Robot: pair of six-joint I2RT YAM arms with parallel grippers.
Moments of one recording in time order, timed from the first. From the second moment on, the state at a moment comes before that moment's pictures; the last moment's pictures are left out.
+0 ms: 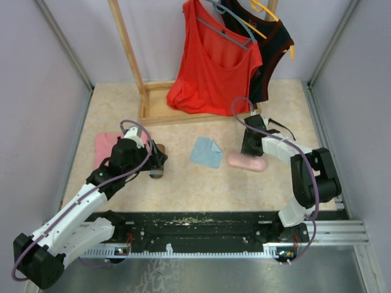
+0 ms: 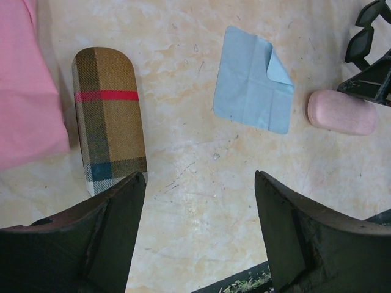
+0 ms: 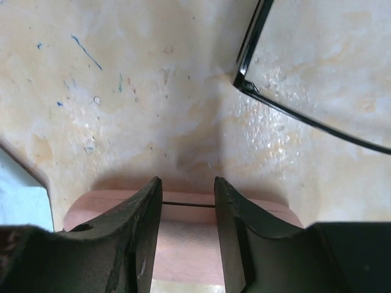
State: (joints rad) left arm -0.54 0.84 0.64 -0.33 -0.09 -0.57; right arm 0.30 1.62 0.94 -0.39 0.19 0.46
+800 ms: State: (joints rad) left arm -0.54 0.85 0.63 -0.31 -0.02 -0.57; right arm 0.32 1.22 0.65 -0.51 0.05 0.60
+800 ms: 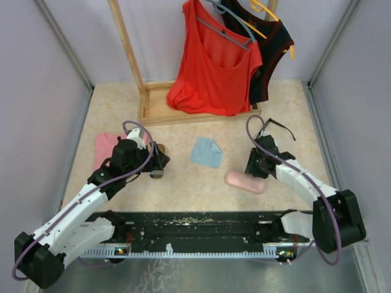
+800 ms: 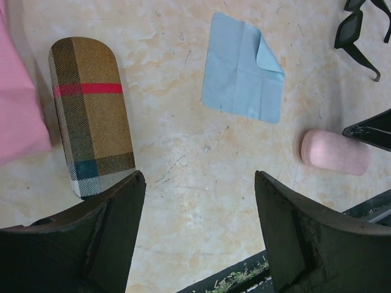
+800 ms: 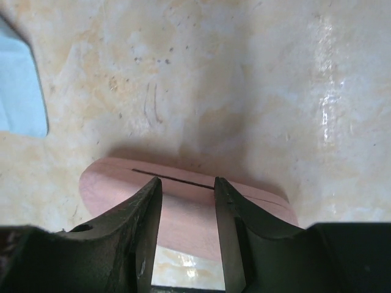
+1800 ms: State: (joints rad) left arm -0.54 0.81 0.61 -0.30 -0.01 -0.57; right arm 0.69 1.45 0.90 -0.63 0.00 -0.17
